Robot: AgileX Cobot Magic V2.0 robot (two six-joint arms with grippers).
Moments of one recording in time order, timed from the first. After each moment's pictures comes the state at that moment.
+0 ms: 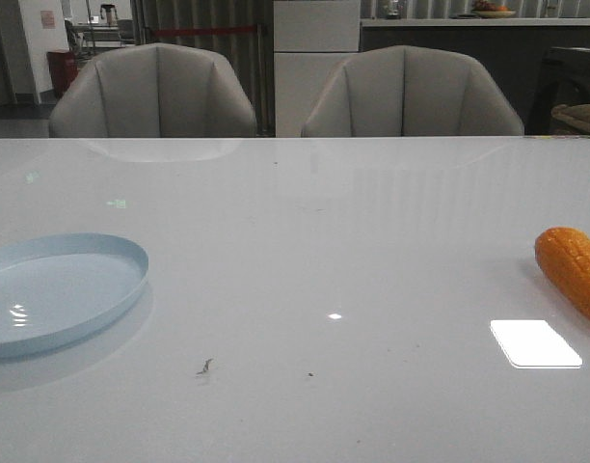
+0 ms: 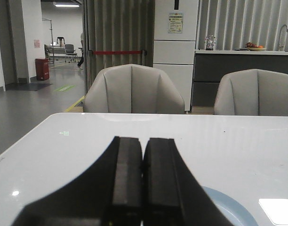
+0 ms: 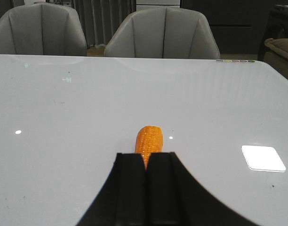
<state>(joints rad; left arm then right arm) -0.06 -0.01 0.01 -0.15 -0.06 0.16 0.05 -0.01 0.03 0.03 0.13 0.00</state>
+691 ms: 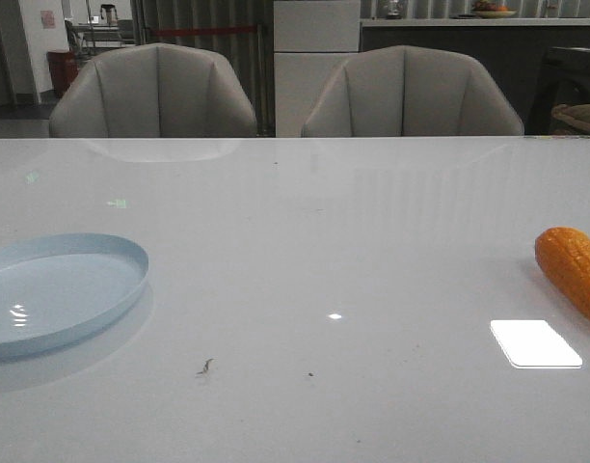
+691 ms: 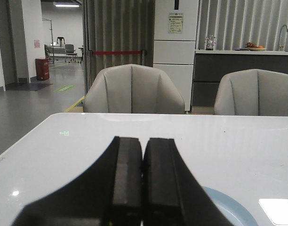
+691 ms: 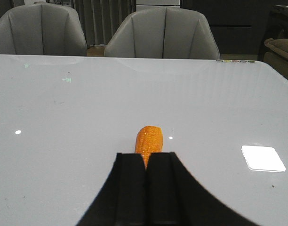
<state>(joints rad) -0.06 -0.01 0.01 -0.15 -0.06 0.16 0.05 -0.01 0.03 0.03 0.13 0.00</state>
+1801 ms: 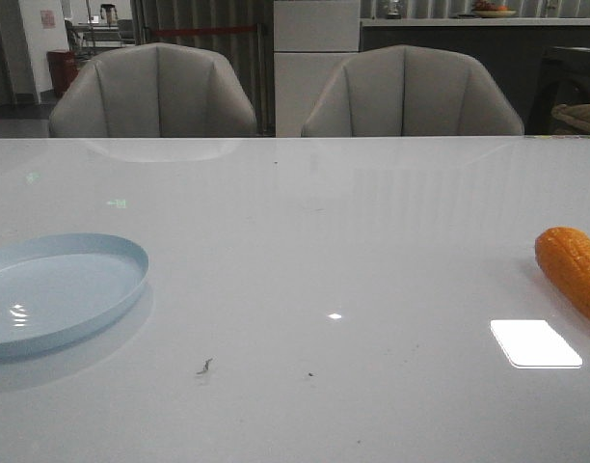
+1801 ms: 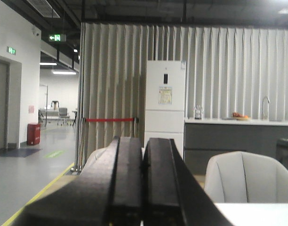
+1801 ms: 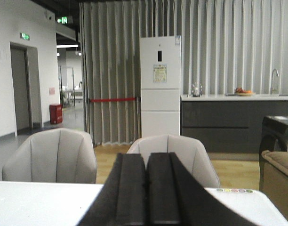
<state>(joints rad) -0.07 0.05 -0.42 -0.15 0.07 0.16 0.05 0.23 -0.57 0.05 0.13 0.00</state>
